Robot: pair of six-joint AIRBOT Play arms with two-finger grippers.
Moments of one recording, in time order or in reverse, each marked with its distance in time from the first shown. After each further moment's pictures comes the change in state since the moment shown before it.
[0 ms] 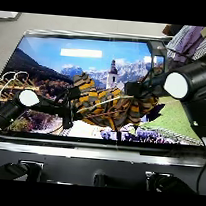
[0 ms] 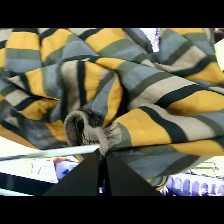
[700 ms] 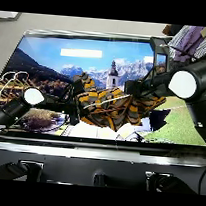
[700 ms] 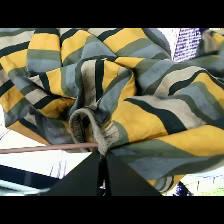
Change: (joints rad) left arm -0.039 -0.050 0.036 -0.116 0.125 0.001; right arm -0.001 0.006 0.010 0.064 0.005 0.001
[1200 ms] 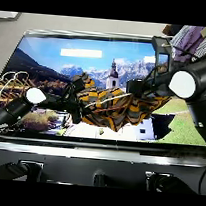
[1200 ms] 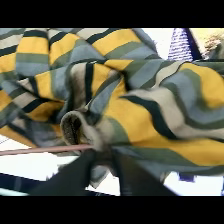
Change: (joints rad) left arm -0.001 -0.018 0.000 -0.058 0.033 0.006; right arm 0.000 0.000 0.000 -0.044 0.016 0.004
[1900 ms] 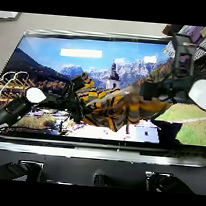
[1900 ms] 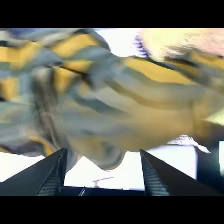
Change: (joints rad) left arm 0.000 -0.001 0.001 -0.022 0.029 -0.028; right arm 0.000 0.104 0.000 -0.177 0.106 0.085
